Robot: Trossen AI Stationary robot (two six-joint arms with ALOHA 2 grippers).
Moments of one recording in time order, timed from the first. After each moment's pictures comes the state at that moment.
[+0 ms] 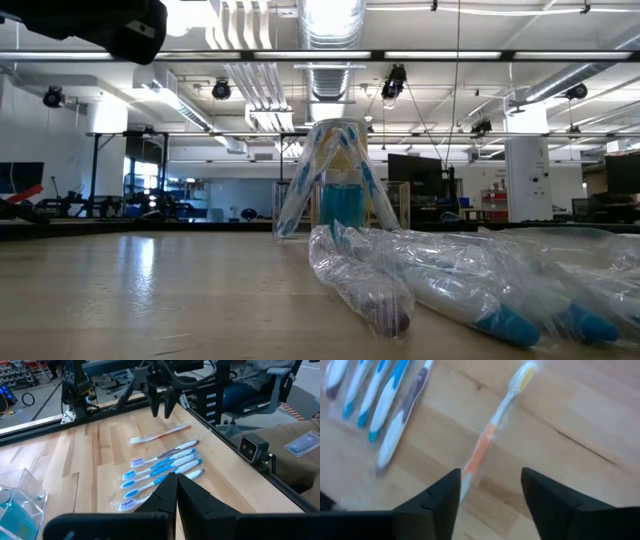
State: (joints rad) left arm -0.61 1.06 0.45 0.36 -0.32 0.02; right arm 0.97 1.94 1.38 -1.05 0.41 2.08
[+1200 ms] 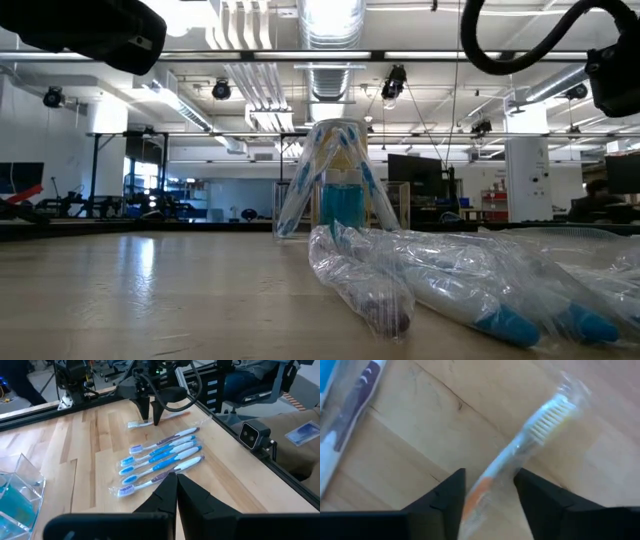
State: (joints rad) left arm -0.61 1.06 0.45 0.30 -0.32 -0.01; right arm 0.79 1.93 1.15 -0.80 0.23 1.74
